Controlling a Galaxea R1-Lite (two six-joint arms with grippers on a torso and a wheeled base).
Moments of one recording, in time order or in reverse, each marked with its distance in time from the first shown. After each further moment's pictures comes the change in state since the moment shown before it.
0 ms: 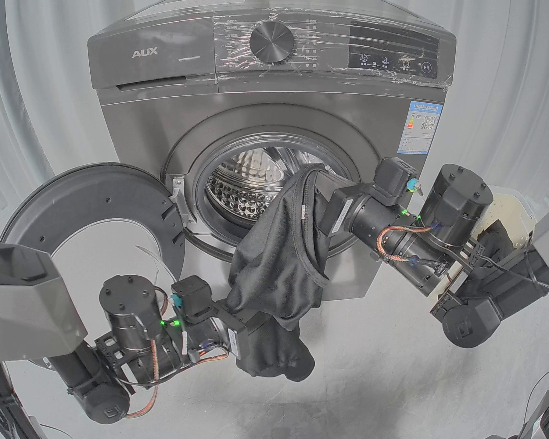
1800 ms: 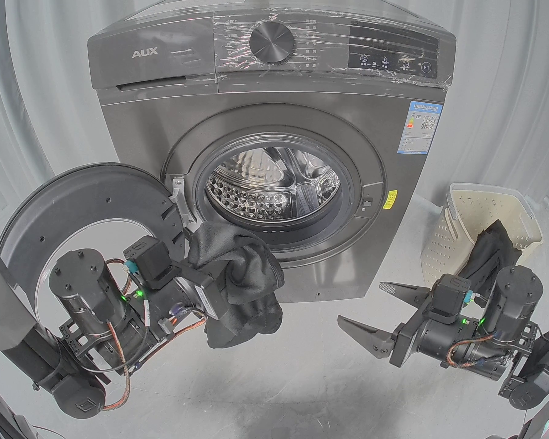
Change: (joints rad) left arm 0.014 -0.184 -0.003 0.000 0.174 -0.062; right arm 0.014 -0.210 0.651 -0.075 0.077 -0.058
